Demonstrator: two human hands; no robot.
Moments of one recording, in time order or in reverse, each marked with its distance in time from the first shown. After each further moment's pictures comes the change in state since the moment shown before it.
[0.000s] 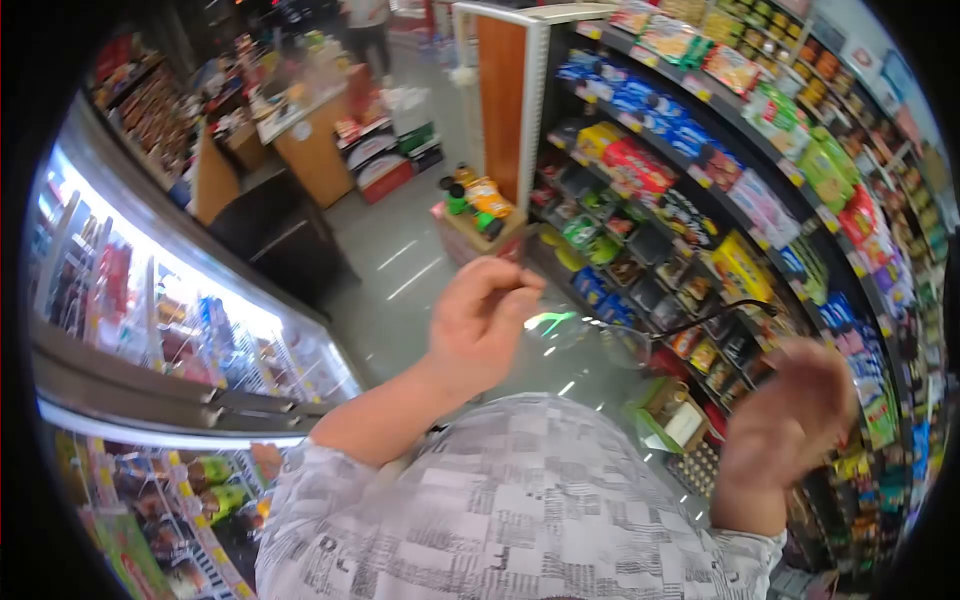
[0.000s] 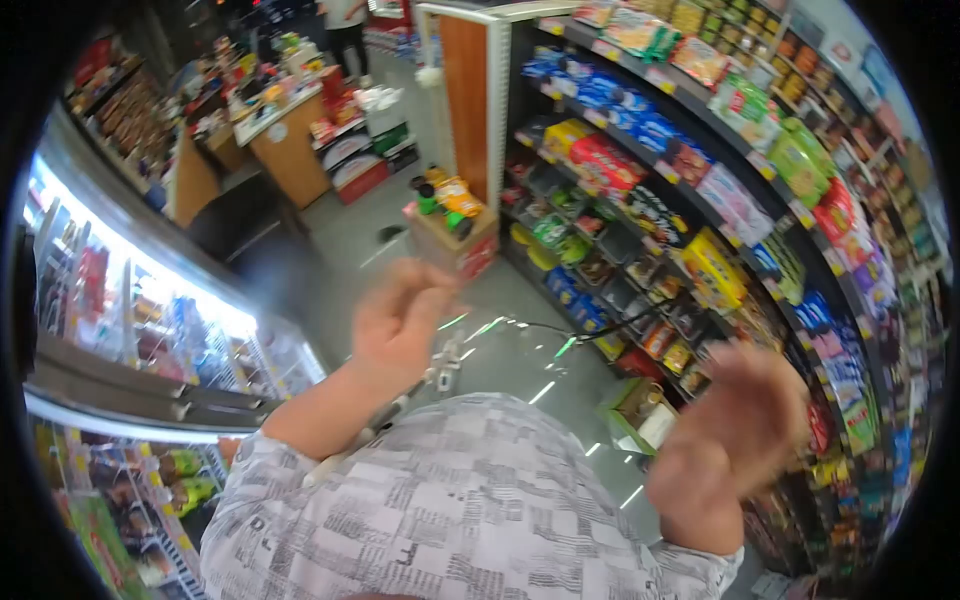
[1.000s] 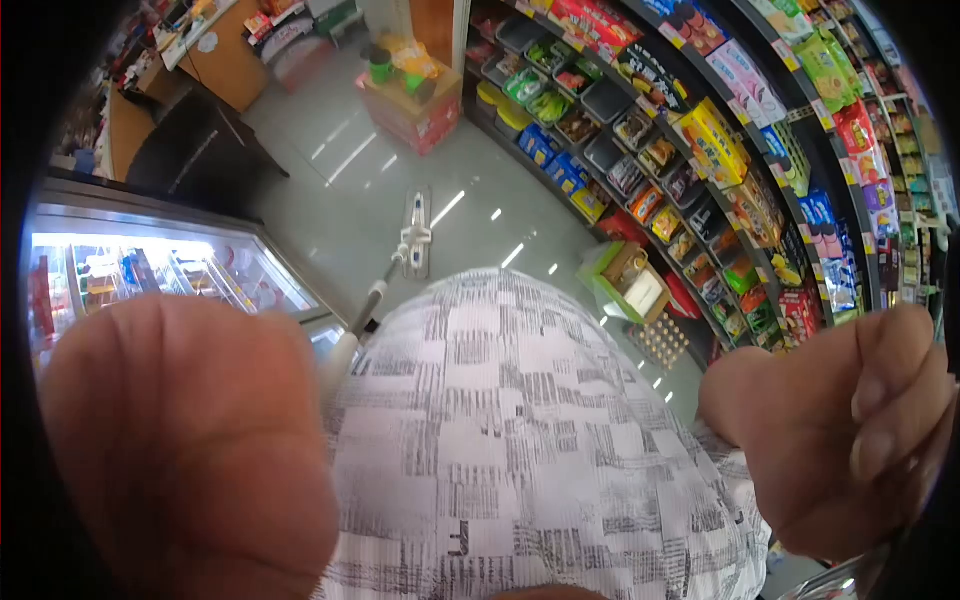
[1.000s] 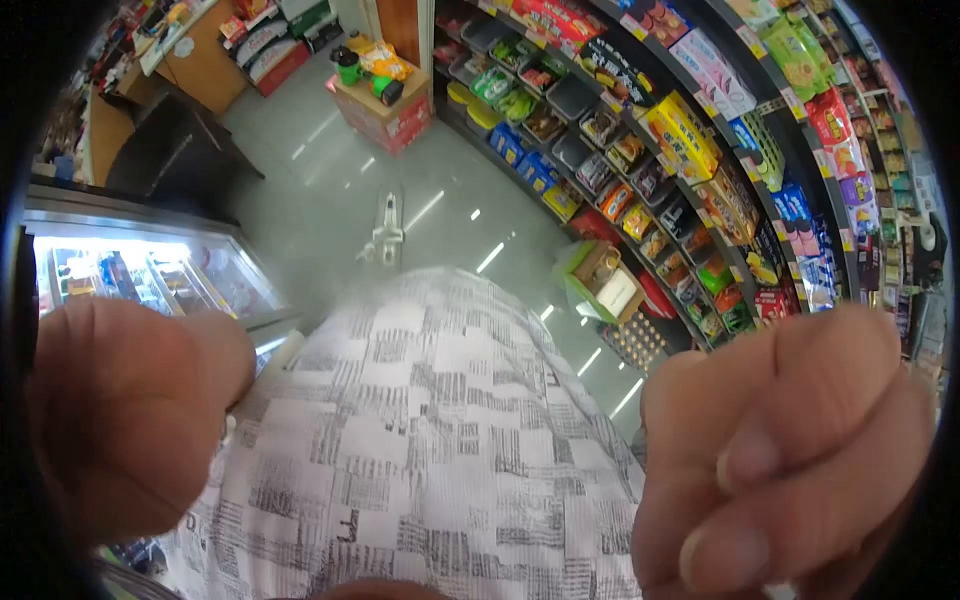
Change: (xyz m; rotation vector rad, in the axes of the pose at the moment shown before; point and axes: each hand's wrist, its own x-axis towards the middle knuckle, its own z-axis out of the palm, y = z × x) left_hand -0.013 0.114 -0.029 -0.479 0.029 0.608; right_hand 0.018 -0.011 0.045 0.508 -0.419 -0.011
